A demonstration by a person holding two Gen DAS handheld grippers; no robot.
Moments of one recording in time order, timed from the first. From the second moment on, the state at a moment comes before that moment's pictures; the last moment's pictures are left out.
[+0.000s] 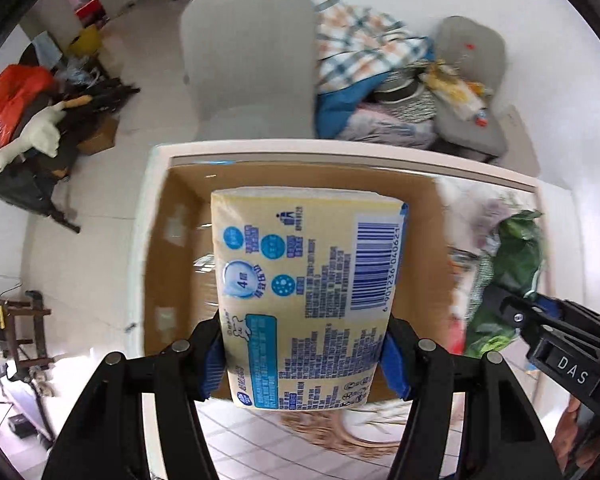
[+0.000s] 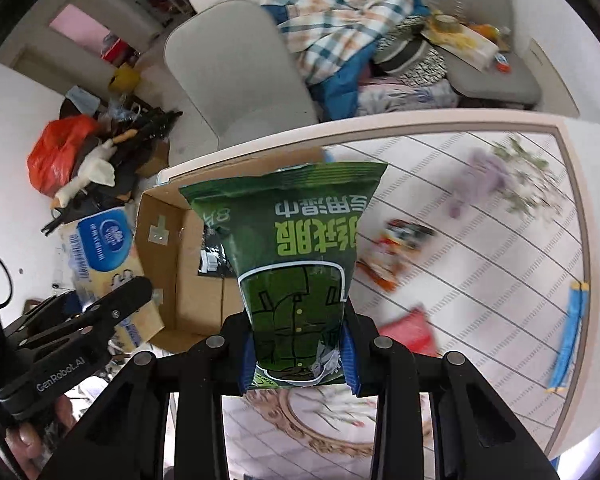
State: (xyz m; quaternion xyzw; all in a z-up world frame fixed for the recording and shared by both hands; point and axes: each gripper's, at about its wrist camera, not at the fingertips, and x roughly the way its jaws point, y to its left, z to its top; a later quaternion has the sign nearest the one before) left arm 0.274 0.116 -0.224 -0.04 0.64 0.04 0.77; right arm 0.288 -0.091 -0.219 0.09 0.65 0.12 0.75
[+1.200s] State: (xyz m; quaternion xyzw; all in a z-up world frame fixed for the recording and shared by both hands) left arm 0.350 0.208 -0.354 -0.03 0.72 0.06 0.69; right arm 0.357 0.000 -0.361 -0.04 0.70 0.03 0.71
